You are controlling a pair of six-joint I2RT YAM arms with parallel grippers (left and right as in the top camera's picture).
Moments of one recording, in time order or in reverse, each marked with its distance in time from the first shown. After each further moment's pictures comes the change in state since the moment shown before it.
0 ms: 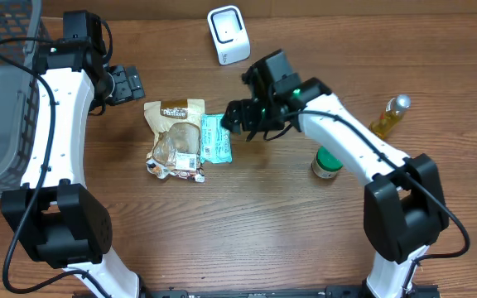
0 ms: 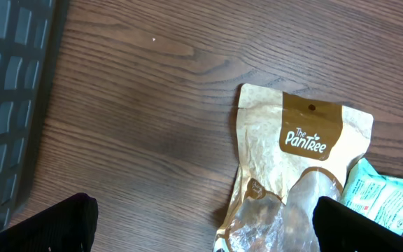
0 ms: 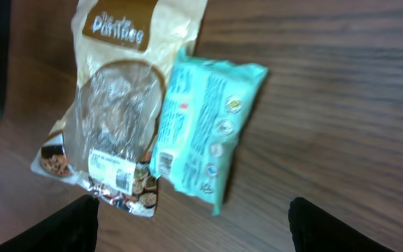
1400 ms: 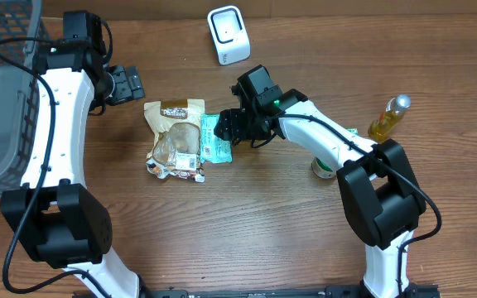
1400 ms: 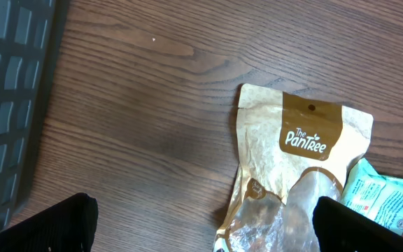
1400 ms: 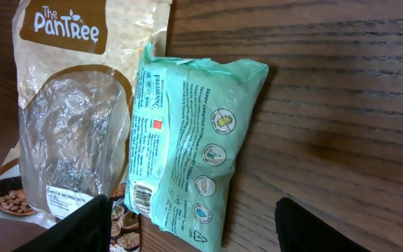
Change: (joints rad) left arm 0.000 0.000 0.000 0.000 0.000 0.000; right arm 0.036 0.124 -0.016 0.118 0.027 0.105
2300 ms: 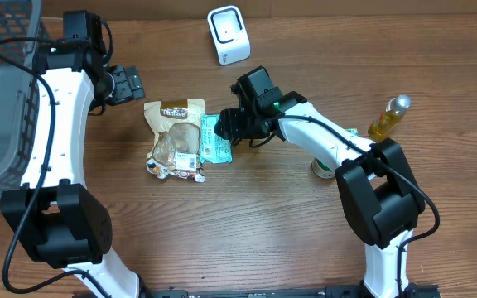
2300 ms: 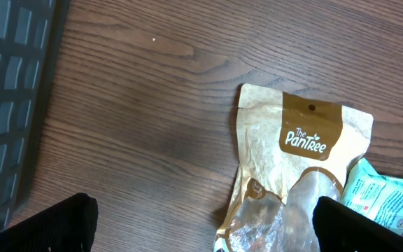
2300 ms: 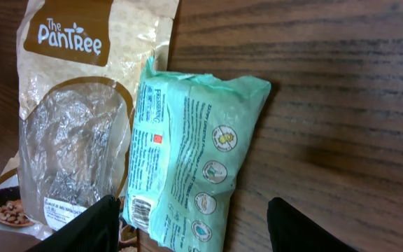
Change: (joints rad) left arm 0.000 0.000 0.000 0.000 0.000 0.000; right arm 0.000 0.006 -0.020 0.067 0.008 0.003
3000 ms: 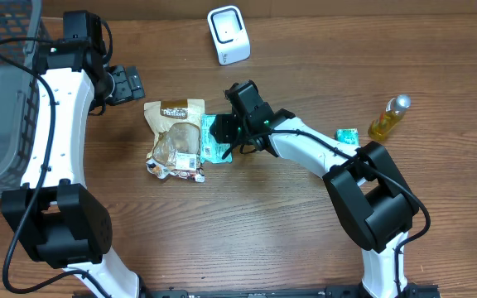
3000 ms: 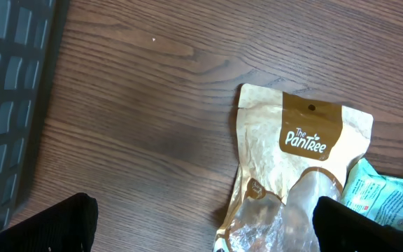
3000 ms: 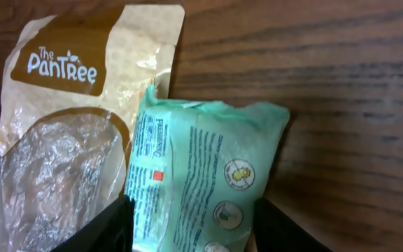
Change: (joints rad) left arm 0.000 0.000 0.000 0.000 0.000 0.000; right arm 0.068 0.001 -0.111 0.240 0.149 0.096
